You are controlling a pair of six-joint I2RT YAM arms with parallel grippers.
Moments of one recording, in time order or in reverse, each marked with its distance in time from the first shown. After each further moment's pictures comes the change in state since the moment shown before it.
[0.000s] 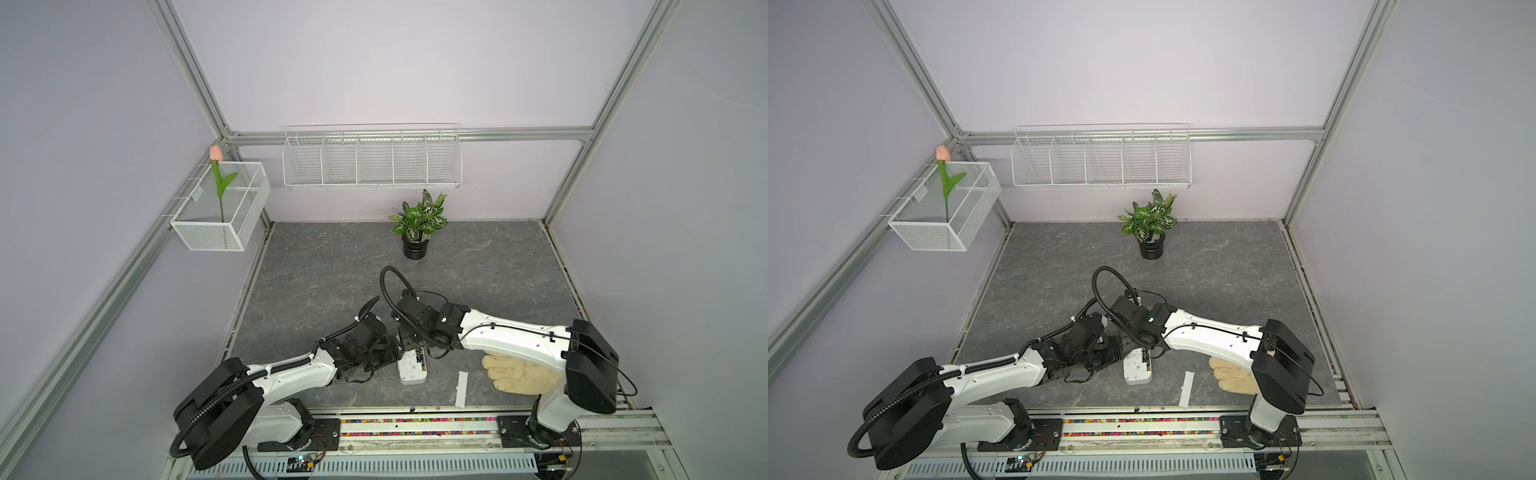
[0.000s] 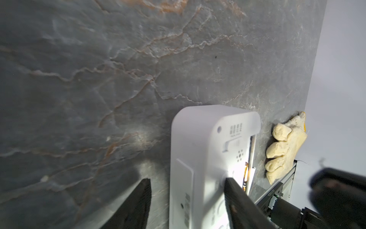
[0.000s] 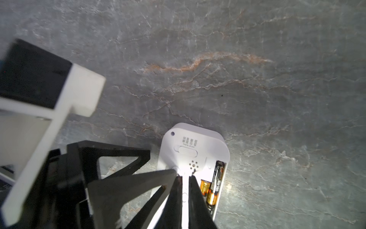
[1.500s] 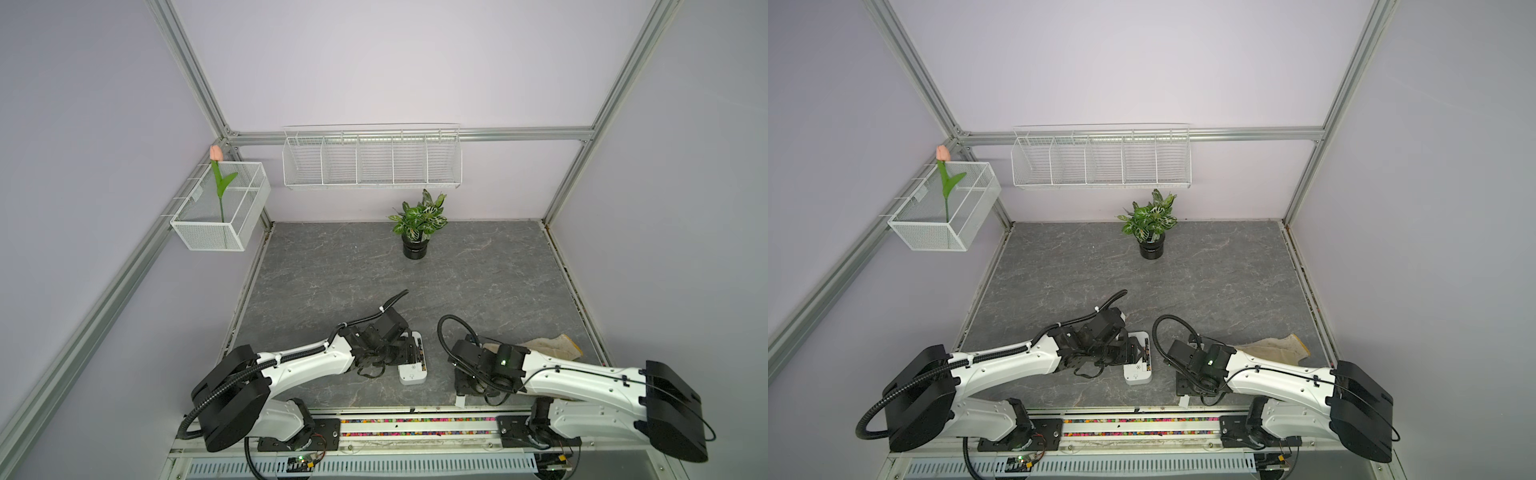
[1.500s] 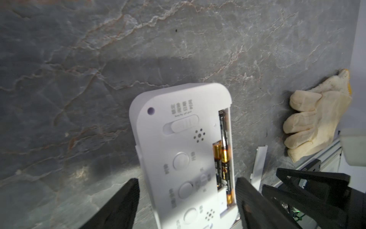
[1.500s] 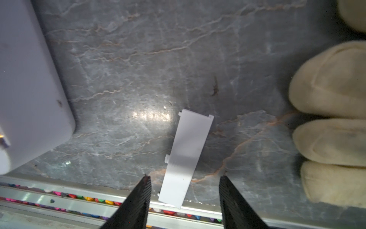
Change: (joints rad) left arm -0.116 0.122 0.253 -0.284 -0.058 0.161; right arm 0.014 -0.460 -0.620 -0.098 -0.161 0.368
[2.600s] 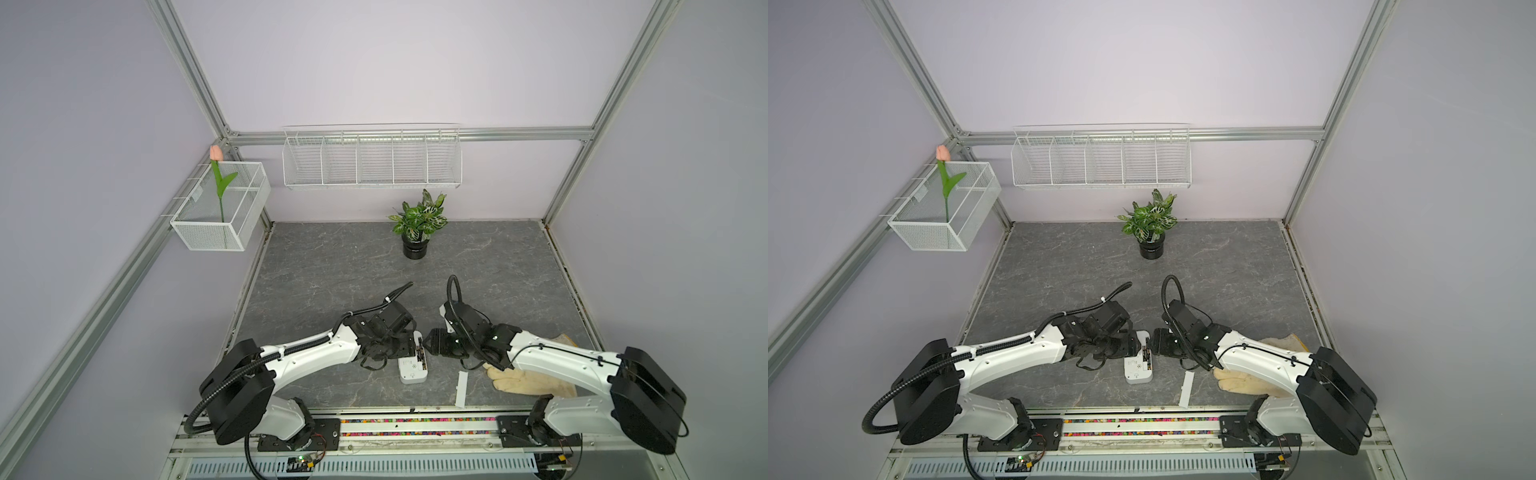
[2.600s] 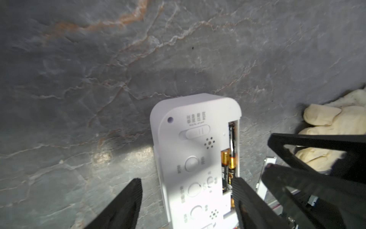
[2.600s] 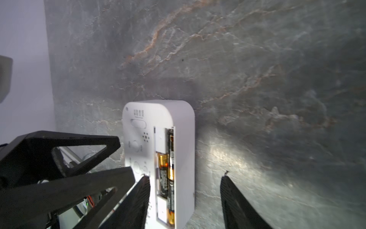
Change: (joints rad) left arm 0.034 0.011 0.124 -0.168 -0.045 -0.004; right arm -0.246 0.156 0.053 0.561 -0.211 -0.192
